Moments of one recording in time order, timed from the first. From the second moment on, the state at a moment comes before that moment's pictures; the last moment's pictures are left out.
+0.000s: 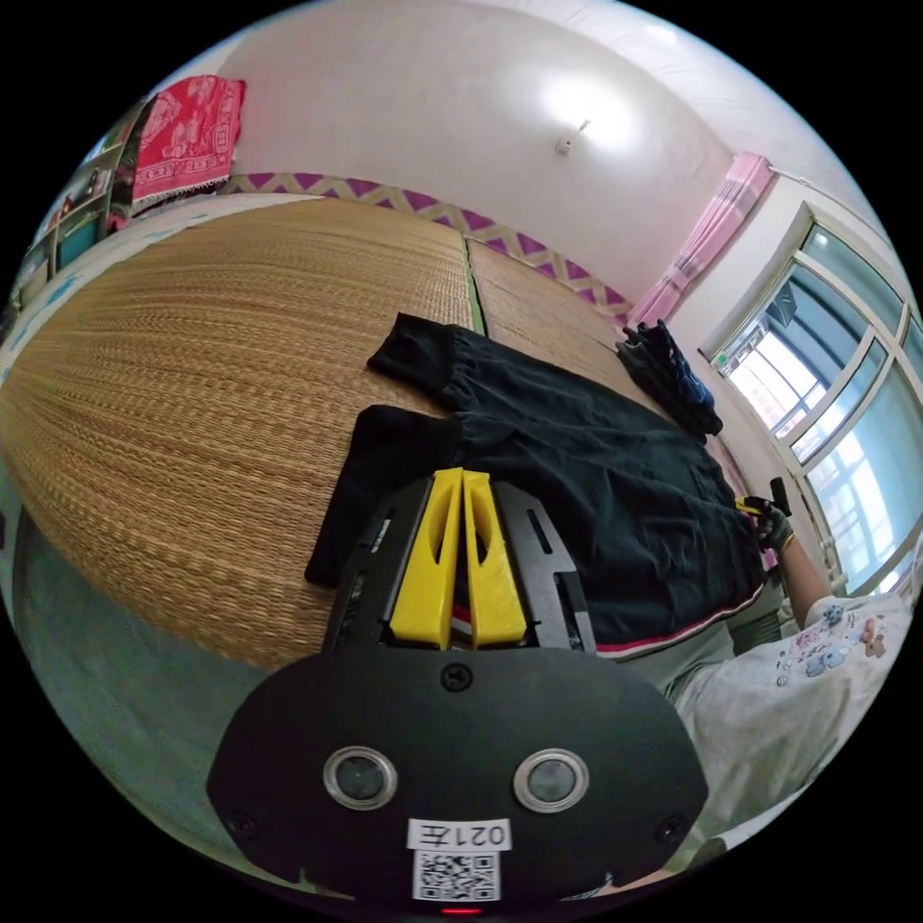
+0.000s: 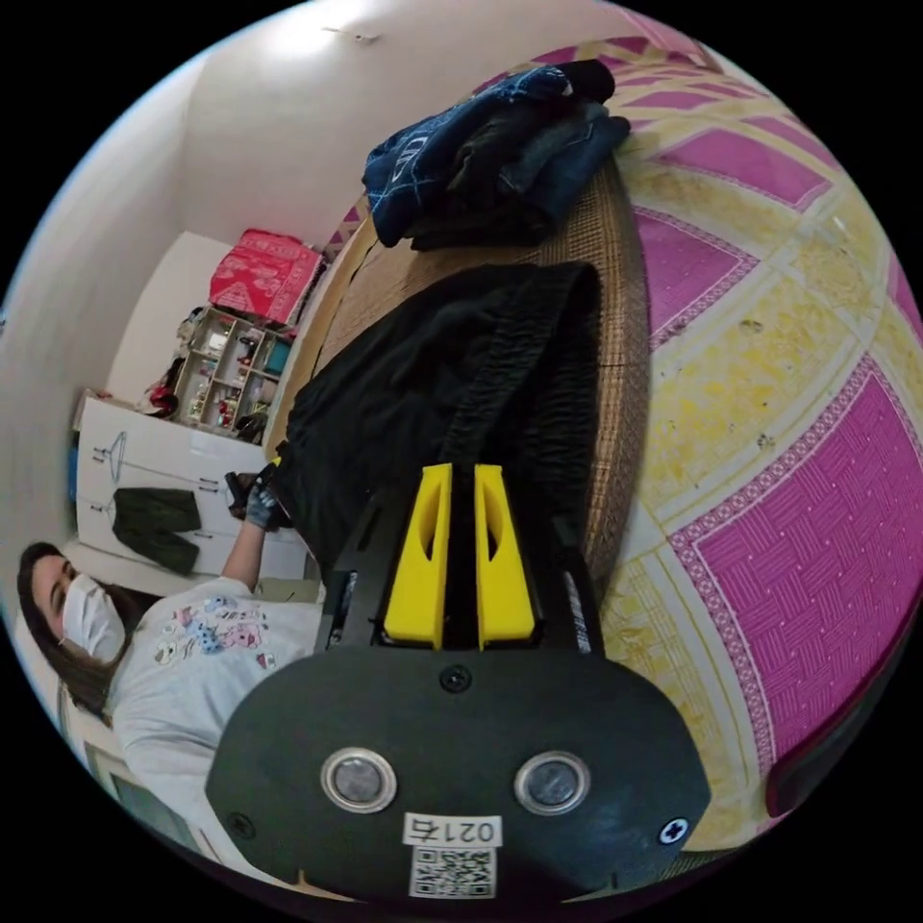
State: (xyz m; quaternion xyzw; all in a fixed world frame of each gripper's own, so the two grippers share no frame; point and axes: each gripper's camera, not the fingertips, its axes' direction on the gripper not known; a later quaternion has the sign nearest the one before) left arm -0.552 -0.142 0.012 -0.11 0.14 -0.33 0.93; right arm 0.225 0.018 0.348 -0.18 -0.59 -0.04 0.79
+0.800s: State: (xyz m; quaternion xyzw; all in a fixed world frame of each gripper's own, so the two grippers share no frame) left arm -0.549 -0.139 -0.049 -0.08 0.14 -0.35 0.92; right arm 0.231 0.094 0.277 -0.13 -0.39 -0.11 0.91
